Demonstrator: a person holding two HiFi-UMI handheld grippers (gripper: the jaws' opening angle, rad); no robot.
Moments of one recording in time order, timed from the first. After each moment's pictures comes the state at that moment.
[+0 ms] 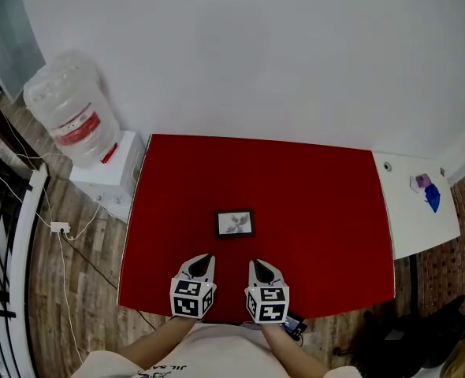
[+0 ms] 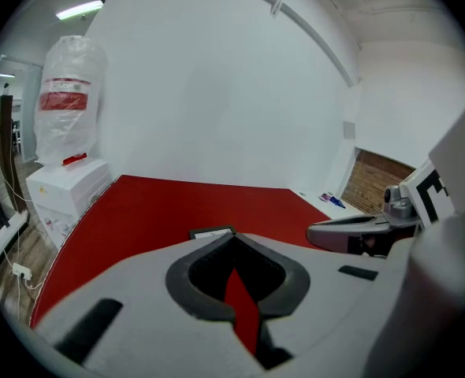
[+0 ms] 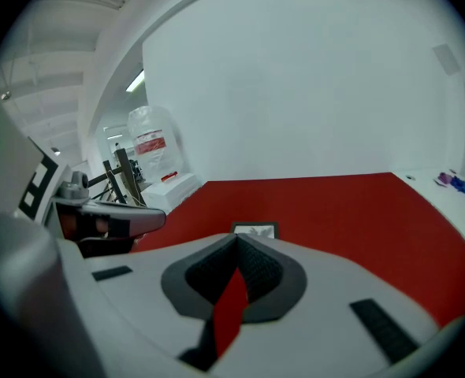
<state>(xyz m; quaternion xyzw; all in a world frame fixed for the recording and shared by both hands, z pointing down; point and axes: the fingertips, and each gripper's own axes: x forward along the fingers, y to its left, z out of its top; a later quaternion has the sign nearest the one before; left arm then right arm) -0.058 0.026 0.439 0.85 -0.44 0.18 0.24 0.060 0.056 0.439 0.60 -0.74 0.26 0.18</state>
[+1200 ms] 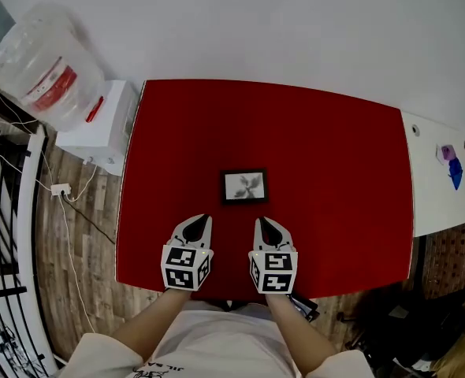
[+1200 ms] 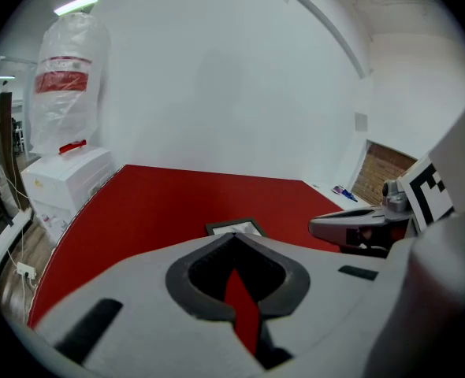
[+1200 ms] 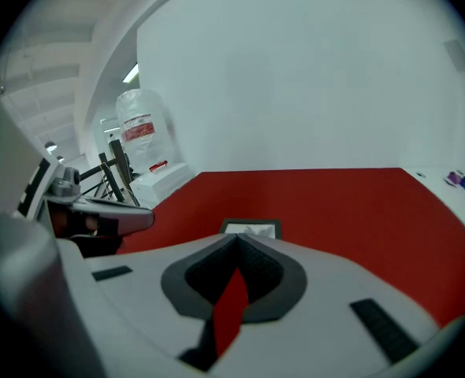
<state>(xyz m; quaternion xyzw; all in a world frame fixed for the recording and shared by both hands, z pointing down) -0.075 -0.027 0.494 0.83 -0.45 0.21 0.25 0.058 -0.007 0.494 0.59 -0.73 0.26 0.20</state>
